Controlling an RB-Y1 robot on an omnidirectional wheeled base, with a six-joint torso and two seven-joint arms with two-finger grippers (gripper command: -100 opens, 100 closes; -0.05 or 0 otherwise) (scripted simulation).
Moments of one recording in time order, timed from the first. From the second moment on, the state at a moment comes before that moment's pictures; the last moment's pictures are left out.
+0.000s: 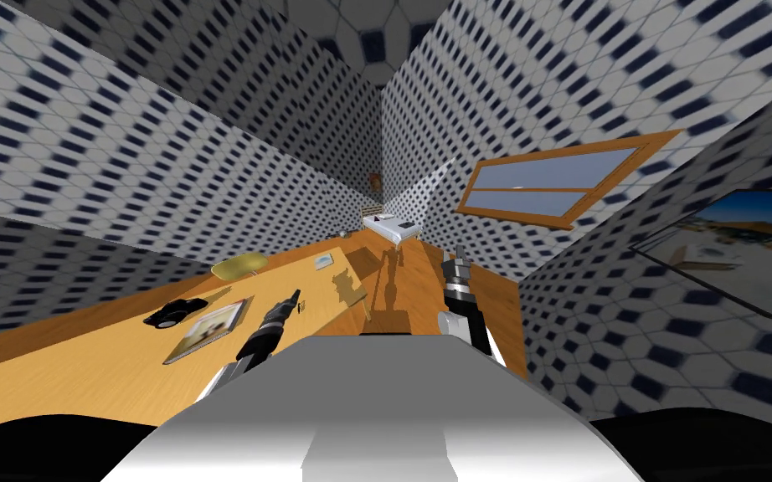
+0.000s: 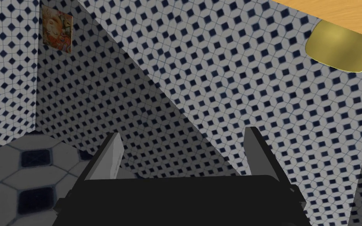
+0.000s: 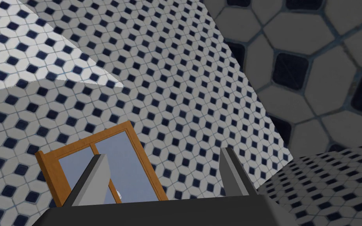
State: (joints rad) left arm 0.49 0.17 0.45 -1.65 -0.59 -0.20 -0.22; right arm 0.46 0.04 -0.01 -2.22 -0.09 -0.37 0.00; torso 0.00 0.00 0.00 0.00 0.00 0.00
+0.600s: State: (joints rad) left arm 0.46 0.17 0.52 -1.51 -0.68 -0.16 -0.22; right arm 0.46 0.04 -0.01 -2.22 -0.09 -0.37 0.00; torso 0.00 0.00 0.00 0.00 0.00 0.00
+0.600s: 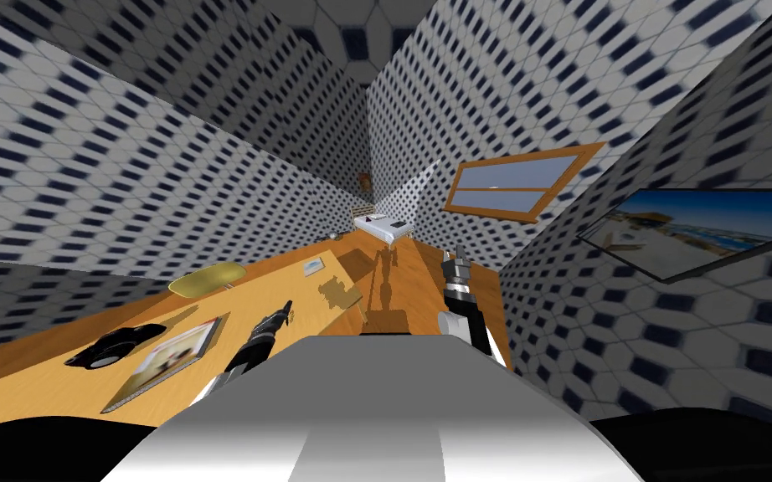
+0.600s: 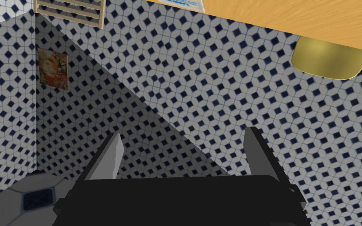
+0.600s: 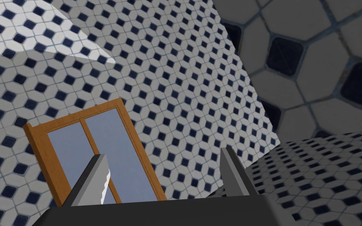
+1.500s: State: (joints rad) left arm 0.38 0.16 0.66 -1.24 -0.82 -0.14 -0.23; right arm 0.46 0.04 -0.01 -2.22 -0.09 -0.37 0.00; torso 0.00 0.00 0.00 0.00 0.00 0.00
